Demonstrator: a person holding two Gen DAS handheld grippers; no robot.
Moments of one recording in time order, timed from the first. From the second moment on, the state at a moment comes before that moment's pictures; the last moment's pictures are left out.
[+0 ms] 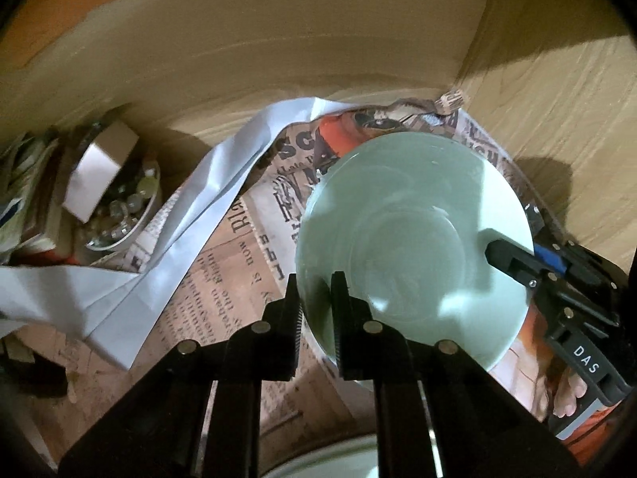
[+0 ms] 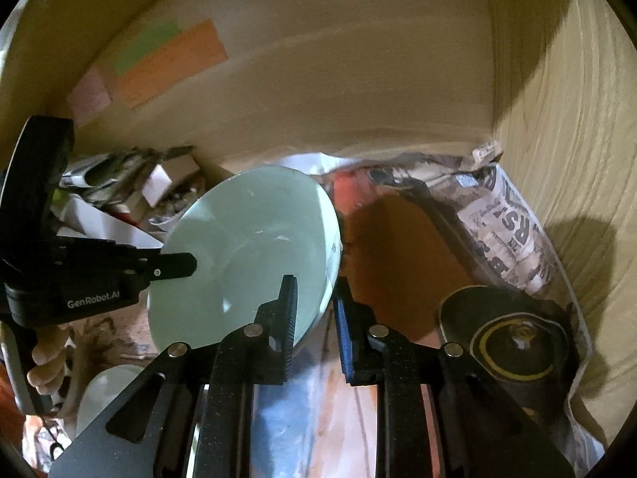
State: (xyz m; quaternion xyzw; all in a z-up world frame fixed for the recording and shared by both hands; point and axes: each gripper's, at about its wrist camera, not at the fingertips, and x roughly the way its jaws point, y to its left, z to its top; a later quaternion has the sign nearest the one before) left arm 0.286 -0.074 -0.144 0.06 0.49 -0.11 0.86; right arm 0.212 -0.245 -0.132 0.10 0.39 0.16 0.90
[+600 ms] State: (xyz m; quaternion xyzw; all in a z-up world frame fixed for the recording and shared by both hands) left arm 0.206 -0.035 -0.107 0.03 0.43 -0.11 0.89; right arm 0.159 -0.205 -0.092 0.09 0.33 0.18 0.92
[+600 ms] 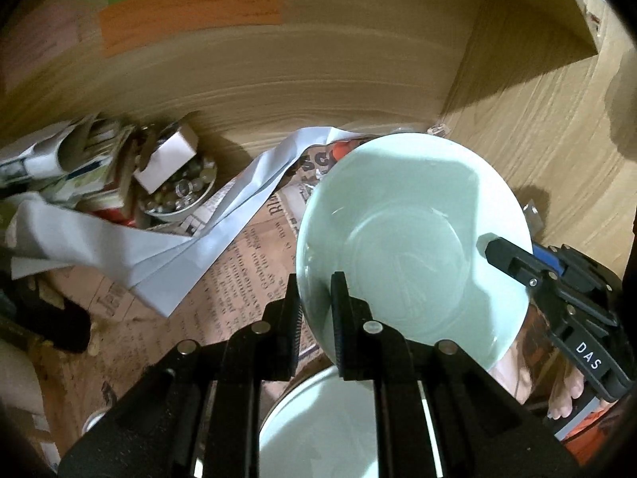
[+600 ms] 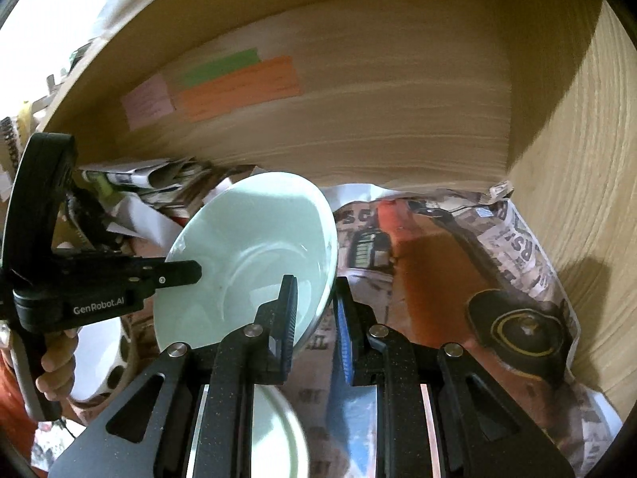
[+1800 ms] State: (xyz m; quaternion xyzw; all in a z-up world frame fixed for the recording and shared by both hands) left arm 0.081 0.087 -0.103 -0.01 0.38 0.01 0.92; right arm 0.107 -0.081 -0.094 0.06 0.34 0.31 0.89
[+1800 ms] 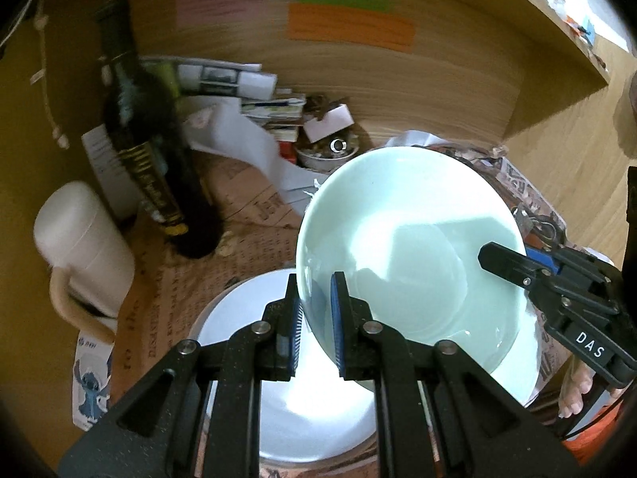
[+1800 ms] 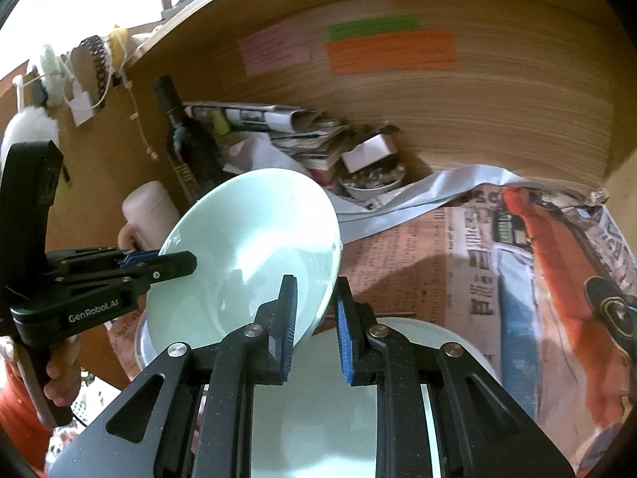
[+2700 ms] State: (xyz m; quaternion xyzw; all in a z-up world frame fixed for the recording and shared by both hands) left arm 0.025 0.132 -0.120 -0.02 0.38 0.08 0.92; right arm 0.097 -0.015 -0.118 0.02 0.38 0.36 0.85
